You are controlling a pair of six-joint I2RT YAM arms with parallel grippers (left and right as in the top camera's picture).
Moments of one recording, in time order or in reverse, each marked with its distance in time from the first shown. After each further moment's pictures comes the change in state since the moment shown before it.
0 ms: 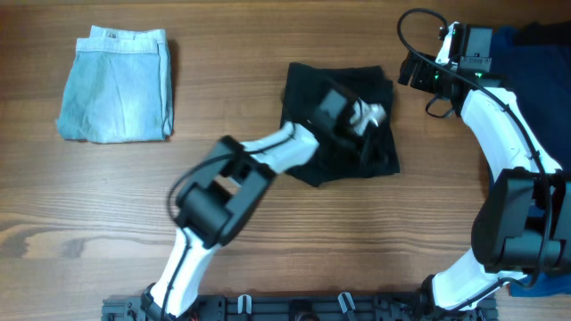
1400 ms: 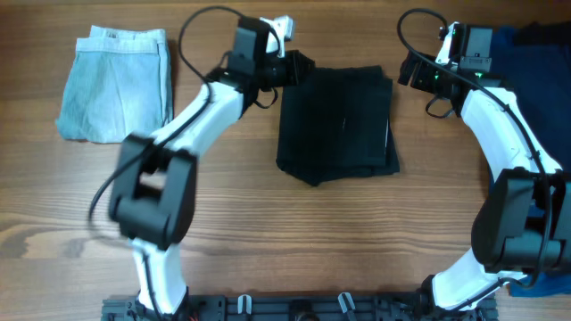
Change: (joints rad) left arm 0.331 -0.192 0.028 -0.079 -0.327 0.054; right arm 0.000 0.000 0.000 -0.002 0.000 0.000
